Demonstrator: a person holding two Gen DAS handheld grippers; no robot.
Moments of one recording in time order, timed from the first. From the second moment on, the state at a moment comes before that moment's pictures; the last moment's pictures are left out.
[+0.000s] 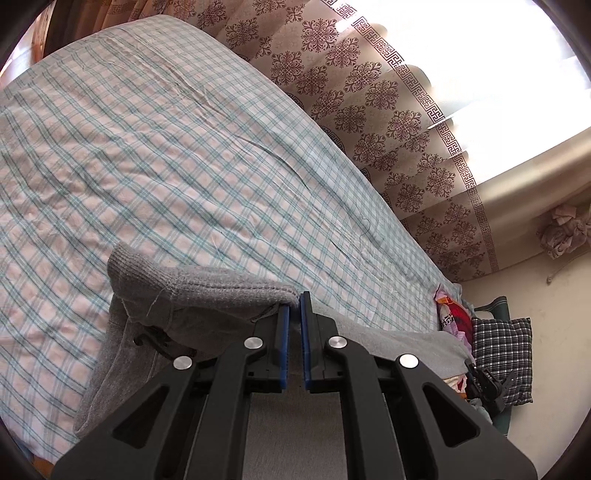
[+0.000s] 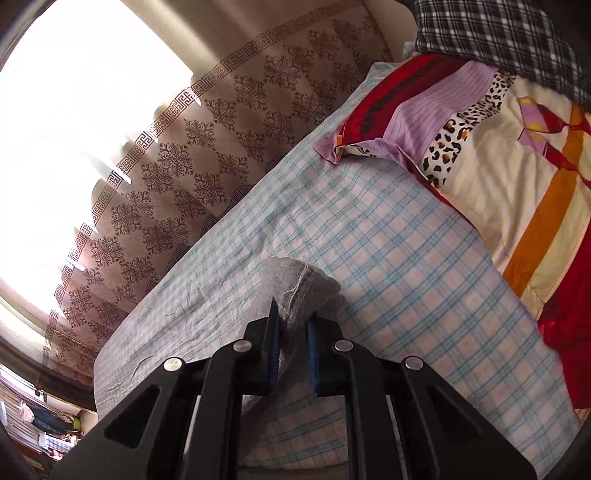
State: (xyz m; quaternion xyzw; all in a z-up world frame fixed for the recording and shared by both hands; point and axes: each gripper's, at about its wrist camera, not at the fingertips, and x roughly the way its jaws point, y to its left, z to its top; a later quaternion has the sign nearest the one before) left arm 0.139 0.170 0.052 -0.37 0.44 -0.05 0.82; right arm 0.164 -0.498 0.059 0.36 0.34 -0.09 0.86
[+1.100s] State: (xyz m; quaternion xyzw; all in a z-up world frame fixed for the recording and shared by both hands) left arm -0.022 0.175 -0.060 -0.28 0.57 -0.06 0.77; right arm -0.123 -0.497 -0.048 0.42 0.40 -0.19 0.80
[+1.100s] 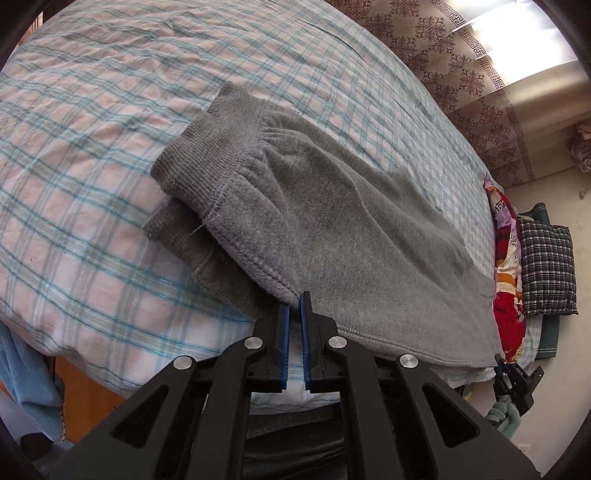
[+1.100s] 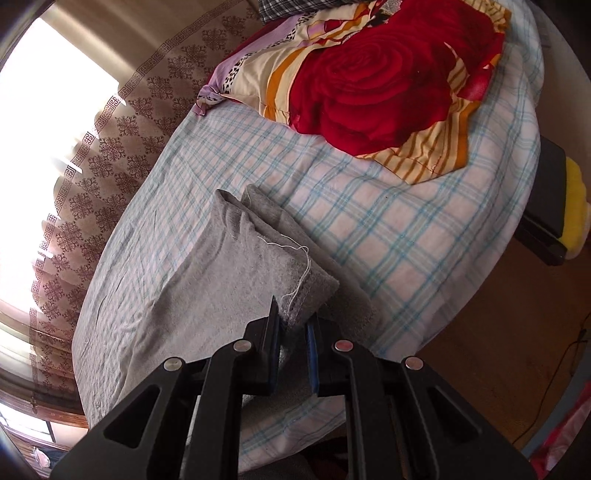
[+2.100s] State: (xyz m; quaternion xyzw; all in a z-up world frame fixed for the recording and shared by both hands) left arm -0.022 0.185 -0.065 -0.28 0.55 -0.04 0.79; right arm -0.117 -0.490 -0.053 0.36 0.41 -0.23 0.81
